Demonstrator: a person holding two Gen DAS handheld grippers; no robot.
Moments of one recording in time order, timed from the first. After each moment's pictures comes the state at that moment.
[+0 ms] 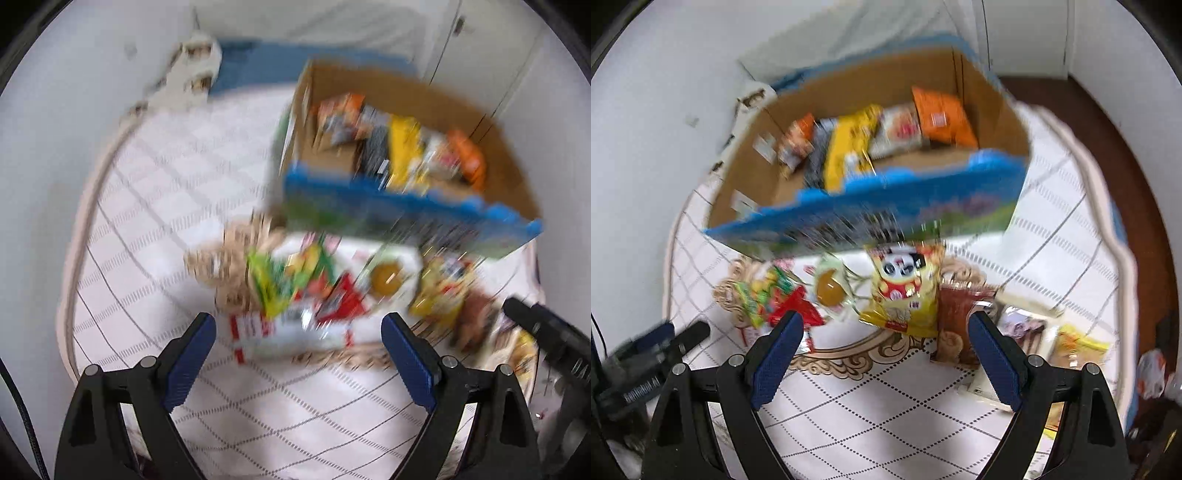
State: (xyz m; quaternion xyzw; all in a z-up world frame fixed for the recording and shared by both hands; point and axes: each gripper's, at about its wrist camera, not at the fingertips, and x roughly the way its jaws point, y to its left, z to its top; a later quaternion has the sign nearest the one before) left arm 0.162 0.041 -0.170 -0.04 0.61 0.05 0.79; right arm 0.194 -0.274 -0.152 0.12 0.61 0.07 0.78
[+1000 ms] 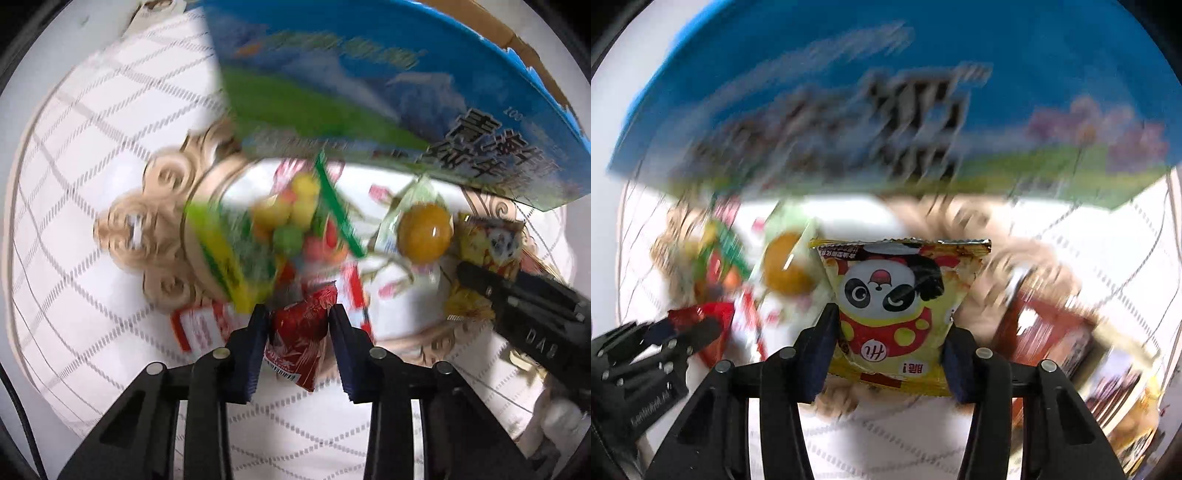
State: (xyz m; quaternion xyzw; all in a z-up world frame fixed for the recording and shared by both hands) left arm 0.169 0.024 -0.273 -0.03 0.69 0.00 0.73; right arm 0.227 -0.218 -0.274 0.05 0.68 0.11 0.72
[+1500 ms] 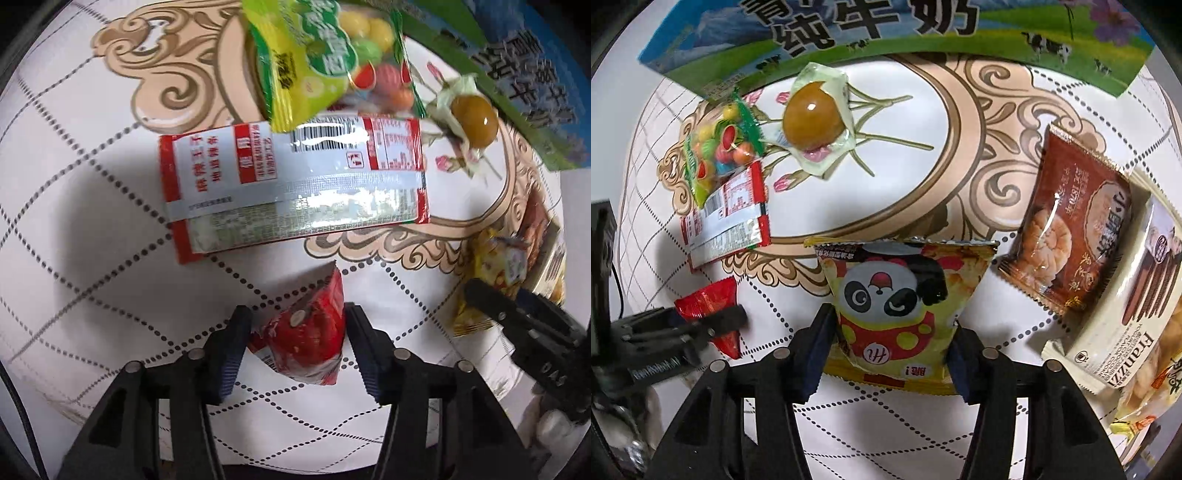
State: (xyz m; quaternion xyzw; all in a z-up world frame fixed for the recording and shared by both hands) left arm 0.097 0.056 -0.328 -0.12 0.75 -0.02 0.65; right arm 0.174 -0.223 -0.293 0.04 0.73 0.12 0.68
